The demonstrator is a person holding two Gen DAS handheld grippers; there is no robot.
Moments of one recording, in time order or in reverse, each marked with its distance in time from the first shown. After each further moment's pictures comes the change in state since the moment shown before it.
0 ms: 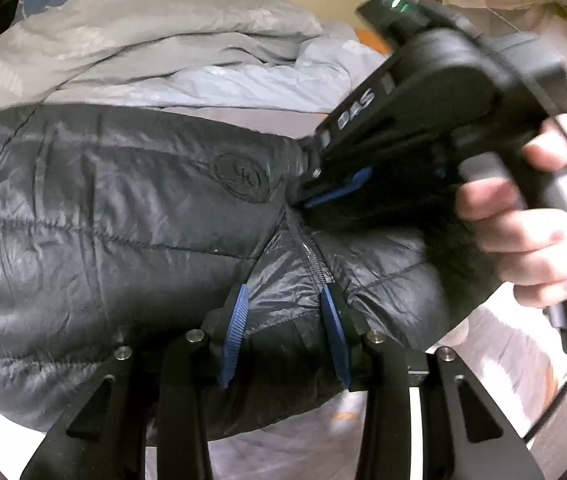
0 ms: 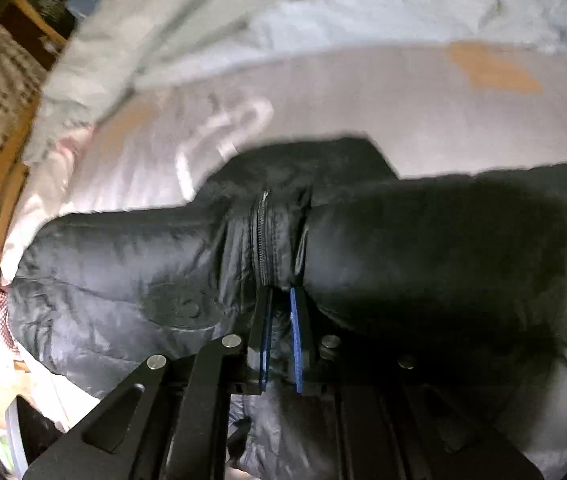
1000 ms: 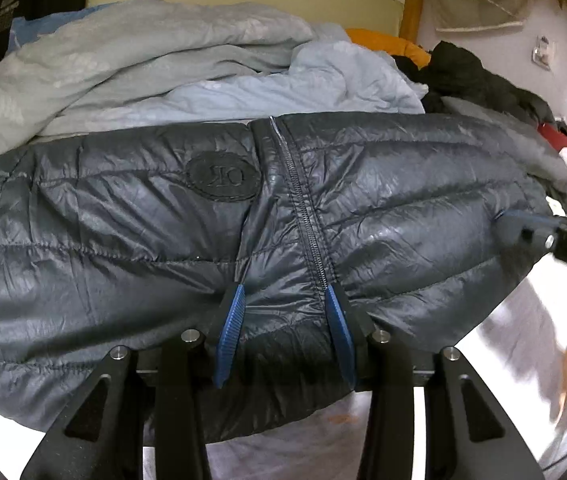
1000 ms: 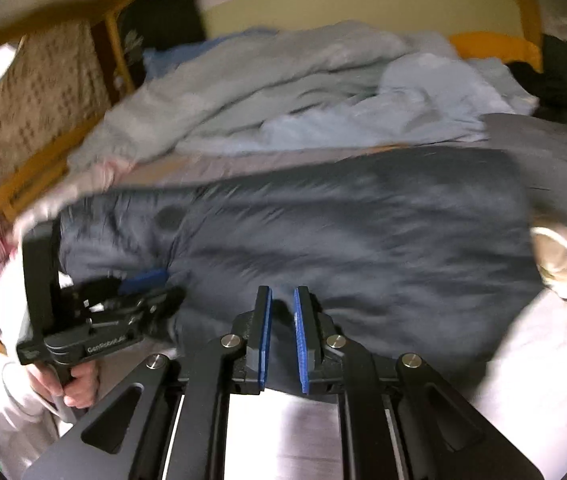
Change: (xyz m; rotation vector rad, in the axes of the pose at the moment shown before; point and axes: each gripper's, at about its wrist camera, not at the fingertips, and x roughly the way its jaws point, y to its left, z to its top) left arm -0.003 -0.014 -0.001 0.090 -0.029 0.064; right arm -0.113 -0.044 -0.158 -0.262 -0.474 -0.020
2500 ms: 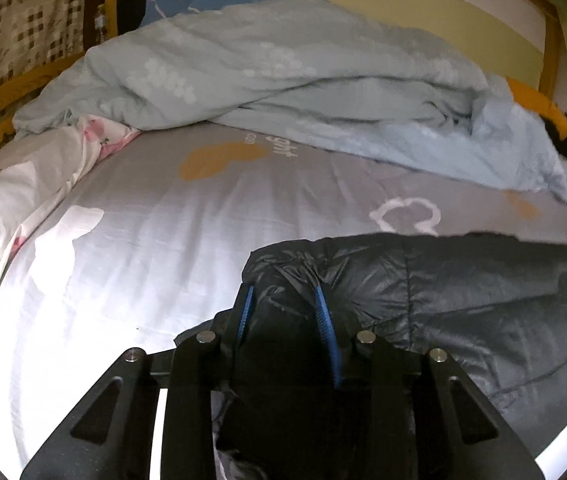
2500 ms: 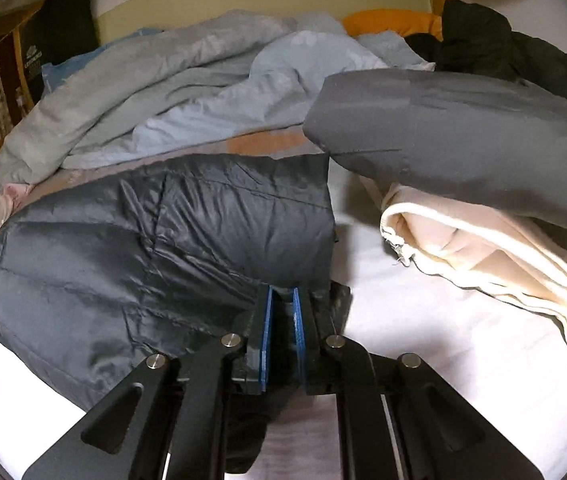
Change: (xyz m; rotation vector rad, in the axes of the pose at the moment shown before) left arm -0.033 0.184 0.057 -0.235 -0.011 0.393; right arm -0.020 -0.122 -0.006 0.159 -0.003 -0.349
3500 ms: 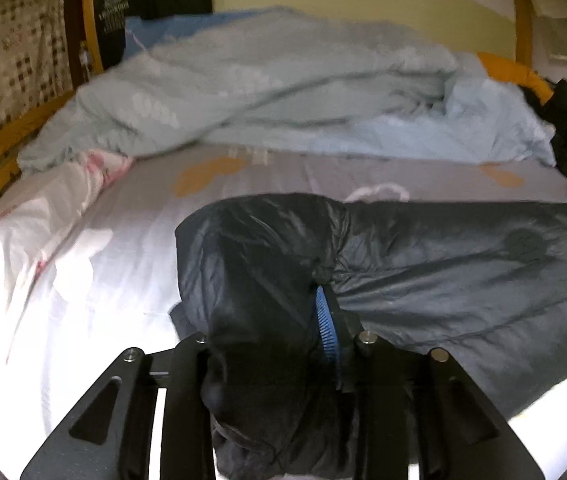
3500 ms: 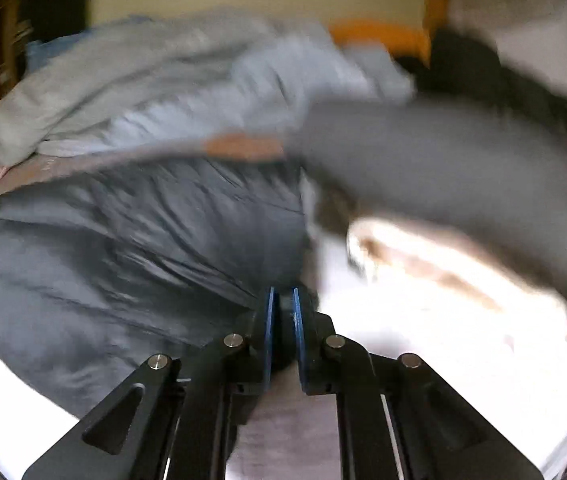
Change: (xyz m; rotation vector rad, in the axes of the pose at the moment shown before) left arm -0.035 -0.035 -0.009 0.097 -0.006 0.029; right arm 0.006 -0.009 0.010 0.043 0.065 -0.089
